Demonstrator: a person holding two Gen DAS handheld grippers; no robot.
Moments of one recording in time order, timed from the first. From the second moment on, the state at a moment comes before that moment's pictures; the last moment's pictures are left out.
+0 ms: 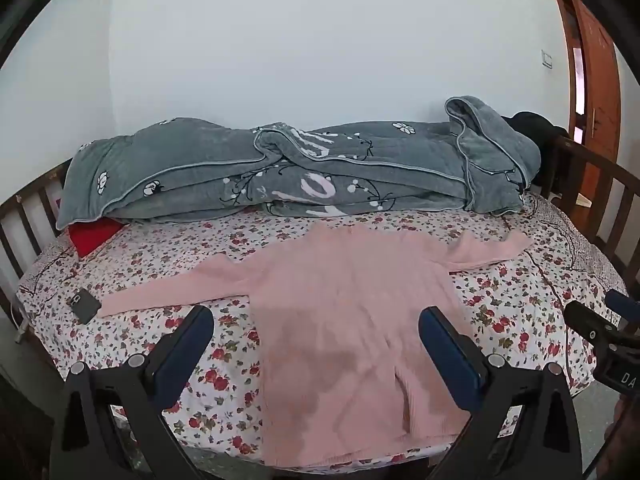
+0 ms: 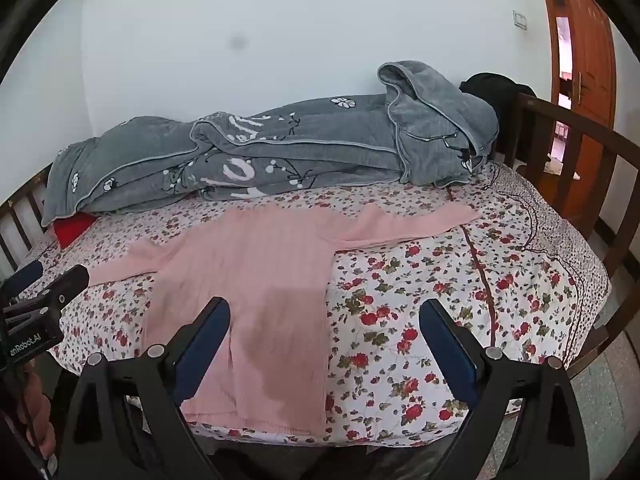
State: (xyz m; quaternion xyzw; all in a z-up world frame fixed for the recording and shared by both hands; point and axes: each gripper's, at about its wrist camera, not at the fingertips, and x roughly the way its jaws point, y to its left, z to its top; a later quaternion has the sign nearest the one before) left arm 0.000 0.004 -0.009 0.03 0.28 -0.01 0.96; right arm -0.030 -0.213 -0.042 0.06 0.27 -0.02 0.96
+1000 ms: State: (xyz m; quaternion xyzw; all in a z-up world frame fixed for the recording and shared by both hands) left arm -0.007 0.001 -0.001 0.01 0.28 -0.01 0.96; right arm -0.038 -0.207 -0.027 0.06 0.26 -0.02 0.96
